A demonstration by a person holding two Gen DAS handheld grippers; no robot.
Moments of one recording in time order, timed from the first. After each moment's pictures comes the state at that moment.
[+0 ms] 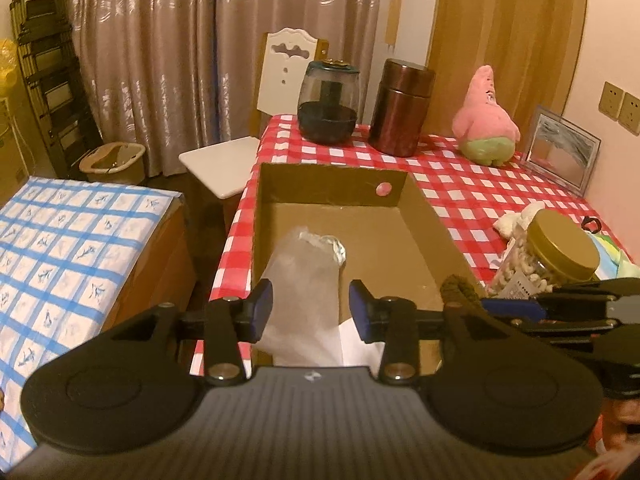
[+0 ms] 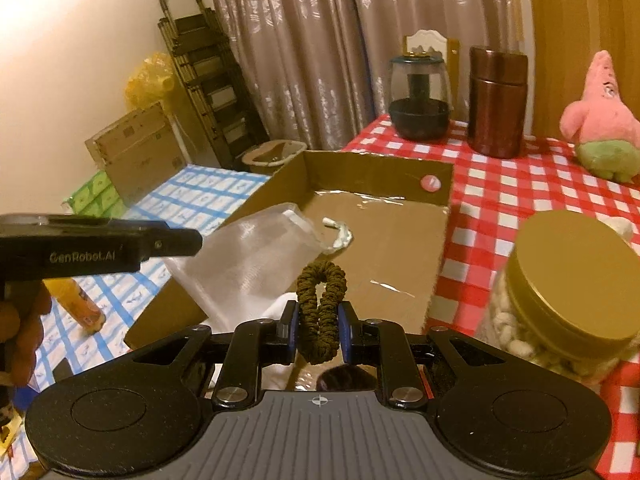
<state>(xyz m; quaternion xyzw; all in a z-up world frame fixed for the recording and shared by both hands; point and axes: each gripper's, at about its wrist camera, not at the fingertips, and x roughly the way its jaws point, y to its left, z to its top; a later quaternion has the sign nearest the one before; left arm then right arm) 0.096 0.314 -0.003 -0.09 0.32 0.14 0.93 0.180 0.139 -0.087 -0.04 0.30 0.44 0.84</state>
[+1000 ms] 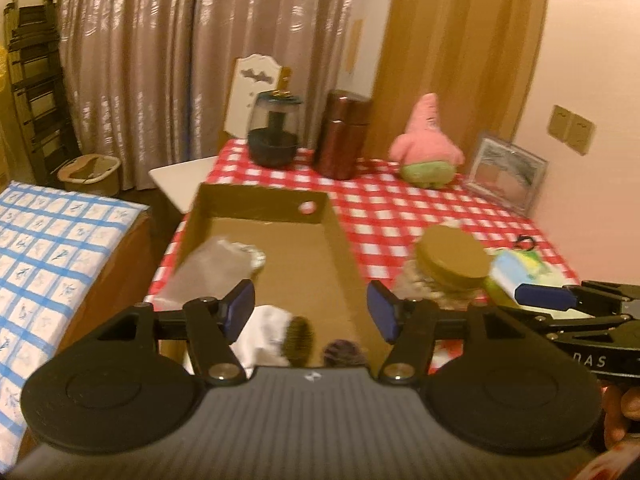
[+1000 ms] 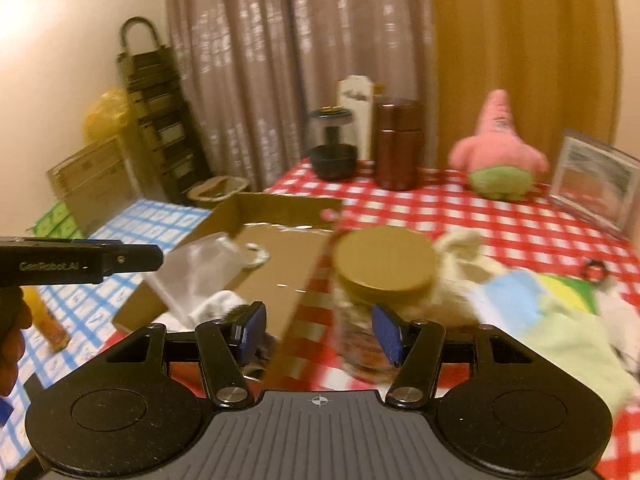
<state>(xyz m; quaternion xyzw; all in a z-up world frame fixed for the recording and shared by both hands) 0.062 0.217 0.045 -0.11 0.28 0.10 0.95 0.121 0.009 -0.032 -0.03 0.26 0.35 0.90</state>
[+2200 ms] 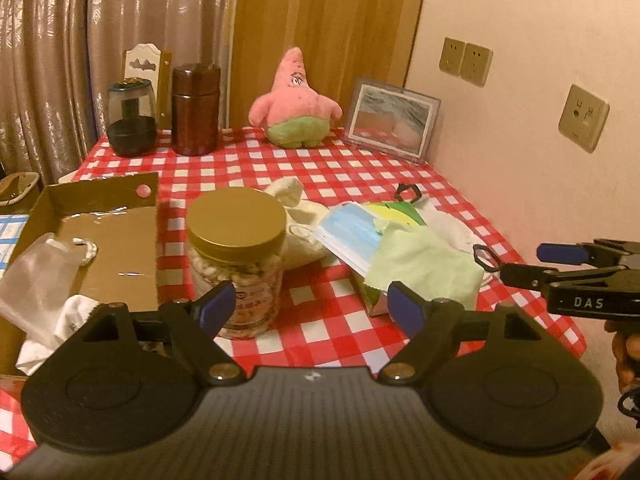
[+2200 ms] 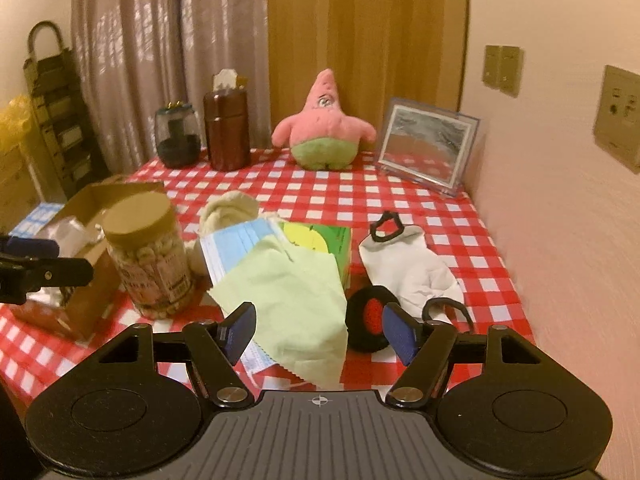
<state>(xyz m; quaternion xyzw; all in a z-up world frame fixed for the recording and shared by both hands) 0.125 0.041 0.031 -0.07 0.32 -0.01 0.94 0.153 -0.191 -0.041 -0.05 0.27 0.22 0.94</state>
